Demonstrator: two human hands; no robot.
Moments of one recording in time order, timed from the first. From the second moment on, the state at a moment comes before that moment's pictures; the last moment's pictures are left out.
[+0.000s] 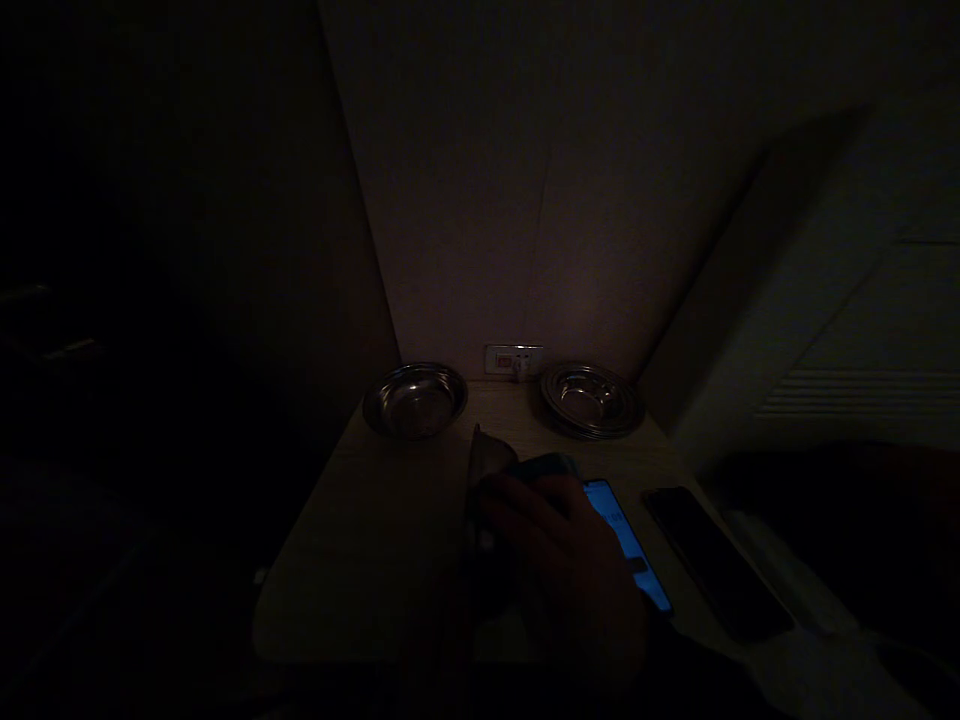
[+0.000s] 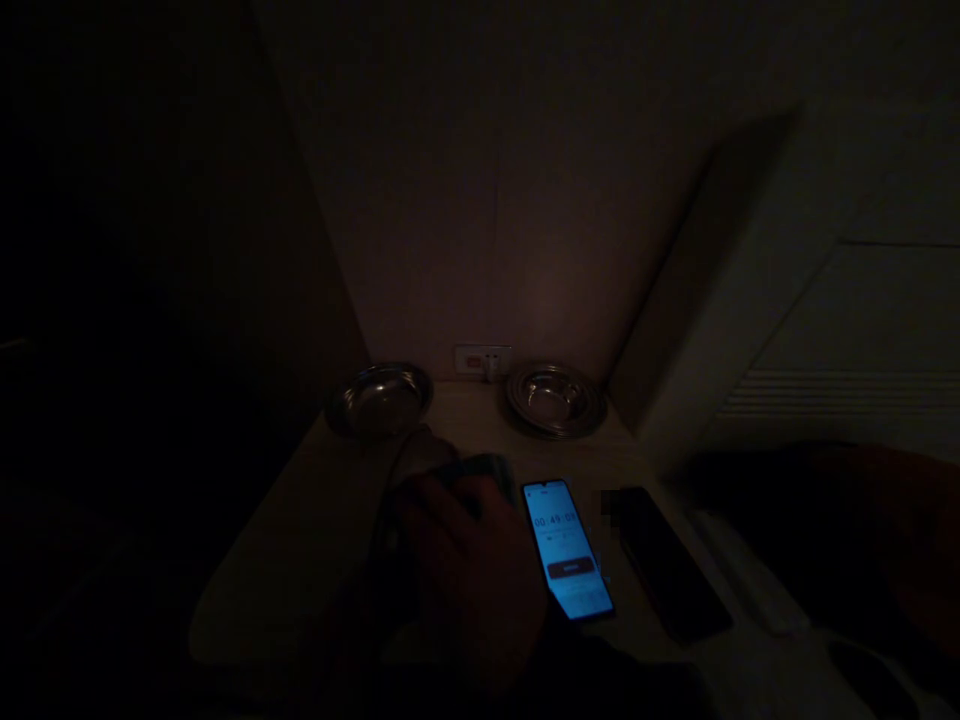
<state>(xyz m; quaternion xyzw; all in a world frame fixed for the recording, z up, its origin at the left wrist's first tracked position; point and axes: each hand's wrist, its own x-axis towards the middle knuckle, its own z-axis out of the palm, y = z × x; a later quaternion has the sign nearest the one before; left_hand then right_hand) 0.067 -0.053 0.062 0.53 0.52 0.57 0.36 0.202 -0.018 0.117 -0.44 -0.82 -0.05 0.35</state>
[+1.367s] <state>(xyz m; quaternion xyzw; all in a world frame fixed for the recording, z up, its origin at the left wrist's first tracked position) 0.060 -0.054 0.066 0.53 0.48 0.57 0.41 0.178 -0.050 0.074 -0.56 -0.73 -0.04 0.40</state>
